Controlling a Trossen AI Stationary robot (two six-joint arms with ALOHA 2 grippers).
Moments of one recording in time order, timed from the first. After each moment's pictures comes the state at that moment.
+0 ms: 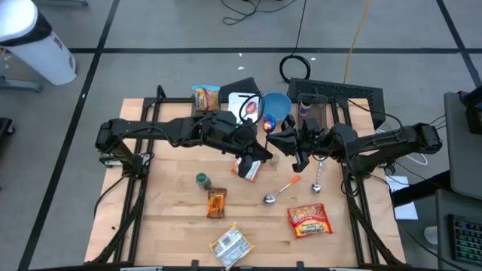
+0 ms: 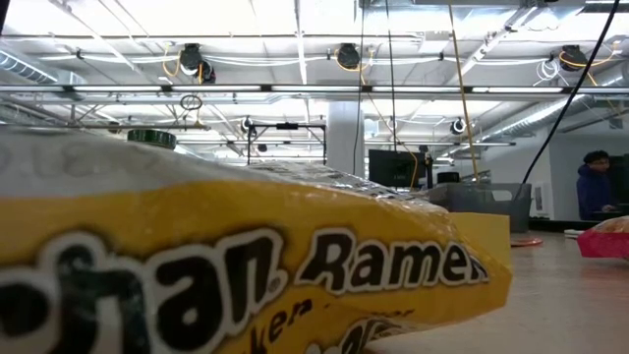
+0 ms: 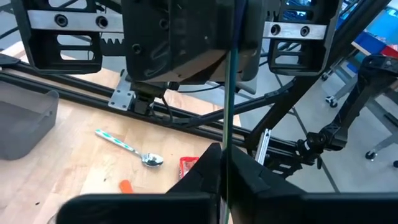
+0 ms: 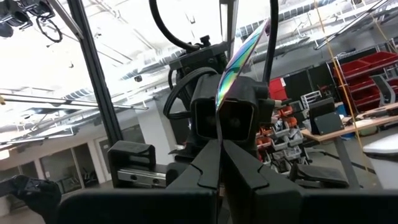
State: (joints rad) left arm -0.03 1.69 1.69 -0.30 0.18 -0.38; right arm 0.06 1.17 0.80 0.82 0.05 0.33
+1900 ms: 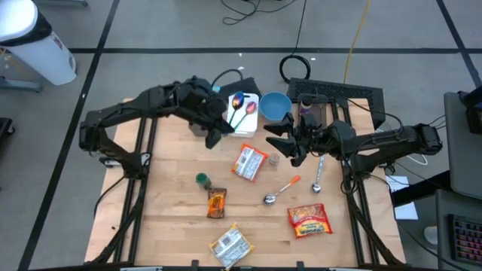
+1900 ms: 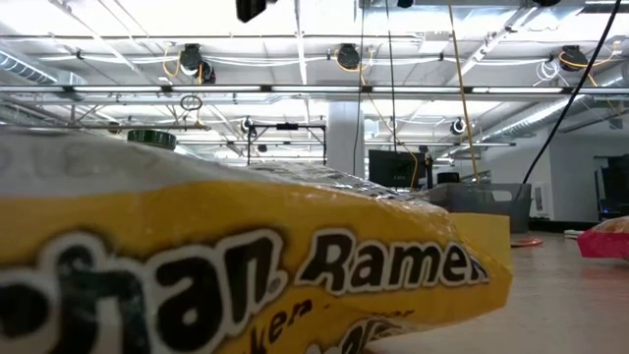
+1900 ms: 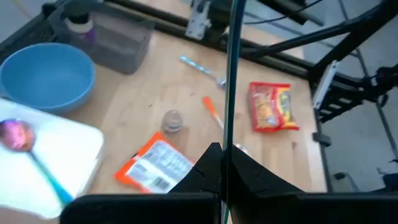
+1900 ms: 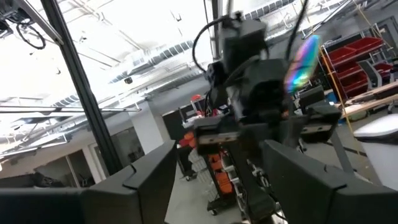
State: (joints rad) left arm 0.24 1.49 1.69 -0.86 0.28 -0.15; right arm 0.02 1.17 0.80 0.78 0.05 0.41
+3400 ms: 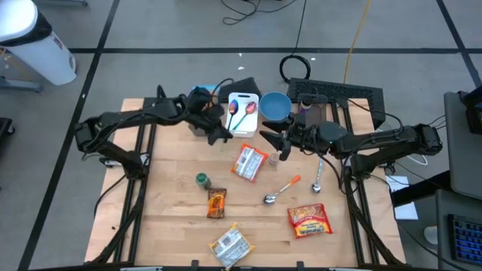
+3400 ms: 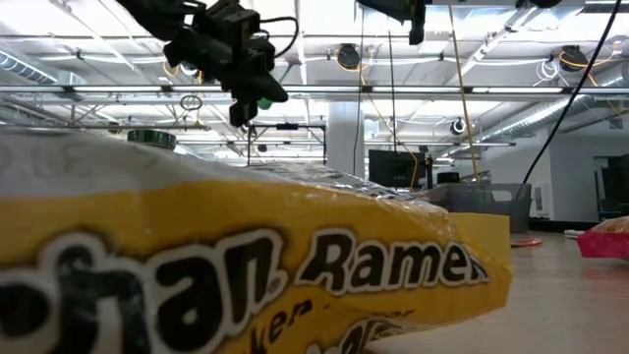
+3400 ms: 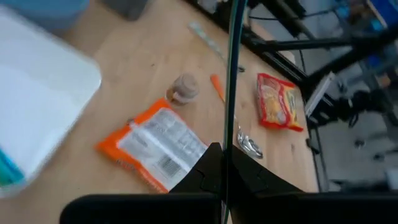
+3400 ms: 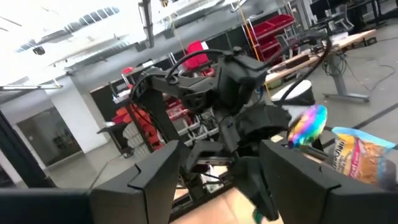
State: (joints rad) left arm 0.47 1.45 1.02 -0.24 0.63 -0.27; right arm 0.00 1.17 0.80 0.54 0.27 0.40
